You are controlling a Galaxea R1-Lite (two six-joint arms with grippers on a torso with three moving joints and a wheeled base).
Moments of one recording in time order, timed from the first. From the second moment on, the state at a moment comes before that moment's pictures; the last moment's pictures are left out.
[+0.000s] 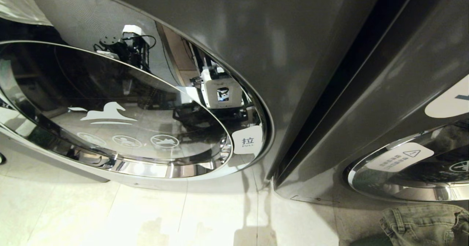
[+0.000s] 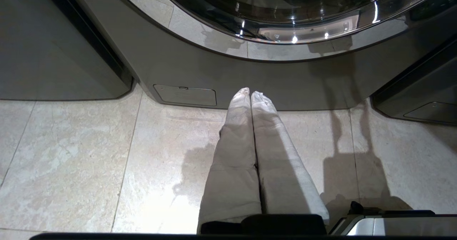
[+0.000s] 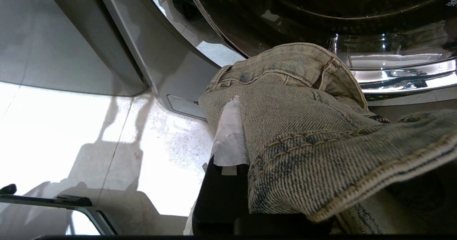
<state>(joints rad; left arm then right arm) -0.01 0.00 0.00 0.00 0.00 0.01 0.00 0.00 0.00 0.00 0.02 -0.11</state>
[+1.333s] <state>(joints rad) -0.01 0.00 0.00 0.00 0.00 0.02 0.00 0.00 0.00 0.00 0.01 -0.06</state>
